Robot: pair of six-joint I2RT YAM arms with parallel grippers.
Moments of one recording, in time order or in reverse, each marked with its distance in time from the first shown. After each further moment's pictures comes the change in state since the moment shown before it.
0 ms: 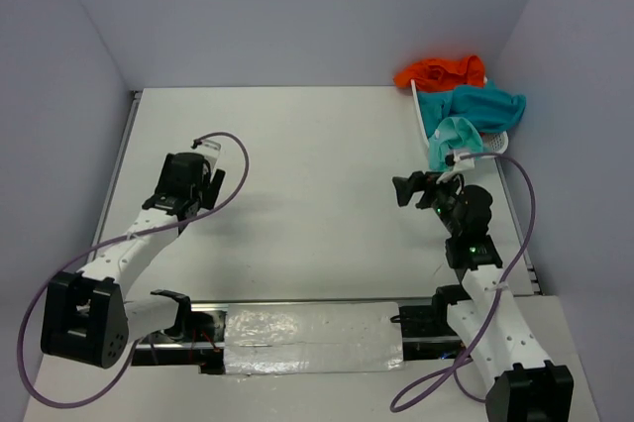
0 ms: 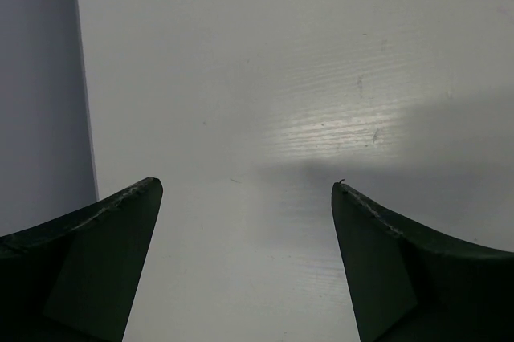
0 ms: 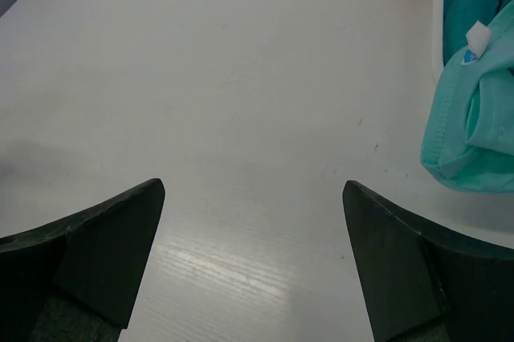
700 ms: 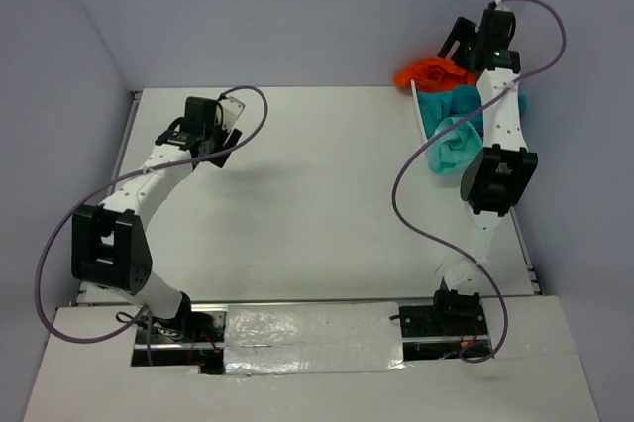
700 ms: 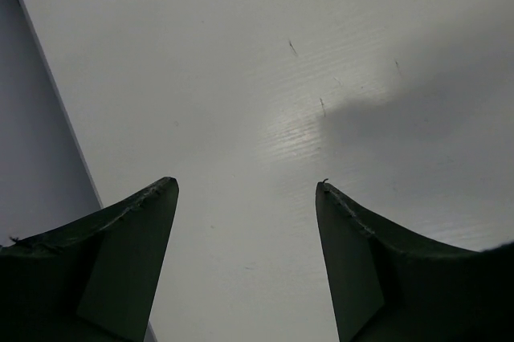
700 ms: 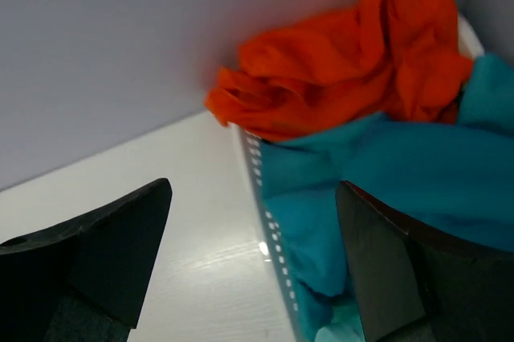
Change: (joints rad) left arm 0.002 0.392 0.558 -0.238 0.179 0.142; right arm -0.211 1.499 1.970 -0.790 0.210 0.128
